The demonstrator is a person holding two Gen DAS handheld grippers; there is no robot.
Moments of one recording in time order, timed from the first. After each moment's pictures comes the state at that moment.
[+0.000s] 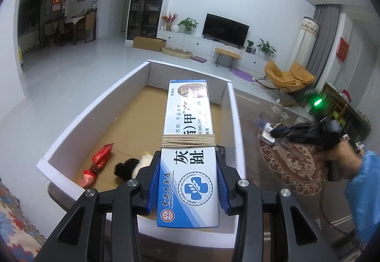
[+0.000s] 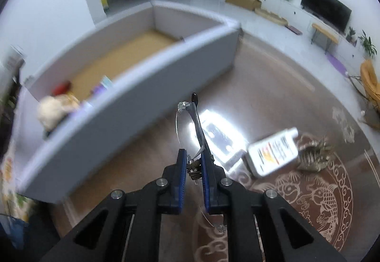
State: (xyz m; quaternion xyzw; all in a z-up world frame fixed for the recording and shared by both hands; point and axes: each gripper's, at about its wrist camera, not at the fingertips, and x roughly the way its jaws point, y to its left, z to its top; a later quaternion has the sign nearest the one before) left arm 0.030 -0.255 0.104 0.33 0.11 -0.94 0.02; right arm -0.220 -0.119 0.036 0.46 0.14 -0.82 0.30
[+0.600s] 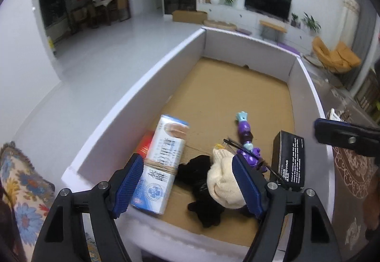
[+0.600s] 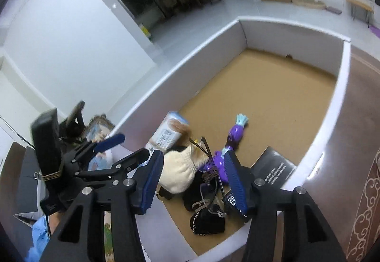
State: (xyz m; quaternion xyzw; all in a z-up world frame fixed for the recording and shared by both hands) left arm -0.023 -0.314 0.052 0.42 0.07 -0.90 0.14; right arm -0.139 -0.252 0.058 0.46 -0.04 -0.77 0.44
